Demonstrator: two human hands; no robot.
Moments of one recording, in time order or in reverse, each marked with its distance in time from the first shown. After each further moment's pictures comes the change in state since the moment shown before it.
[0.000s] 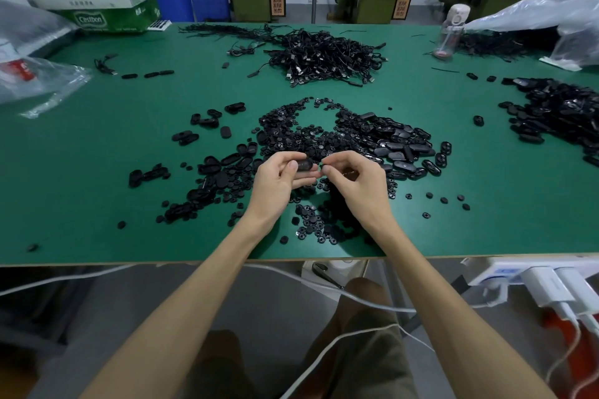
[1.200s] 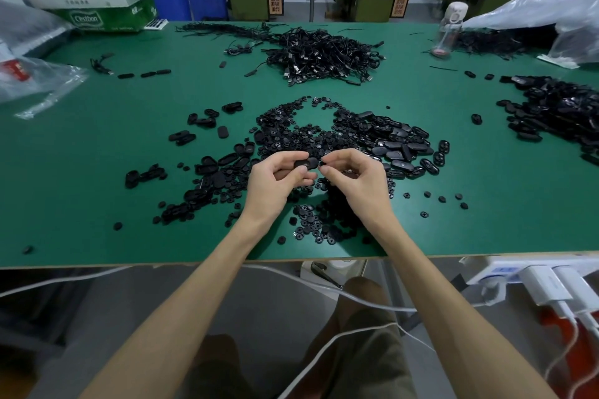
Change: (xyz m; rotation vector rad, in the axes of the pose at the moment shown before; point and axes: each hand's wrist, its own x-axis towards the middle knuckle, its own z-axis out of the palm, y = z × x) left_hand -0.002 -0.001 -0.003 0.055 0.019 0.085; right_hand 0.001 0.005 -0.004 0.167 -0.022 0.060
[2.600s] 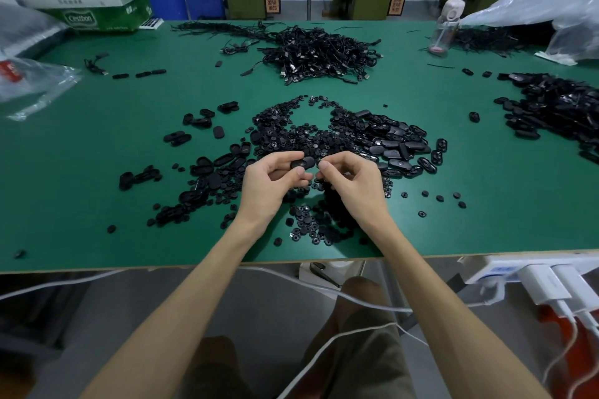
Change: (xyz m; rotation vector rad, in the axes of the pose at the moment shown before) left_hand 0.000 -0.002 -0.001 -0.028 -0.005 -0.027; right_hand 0.000 0.005 0.005 -0.014 -0.003 0.022
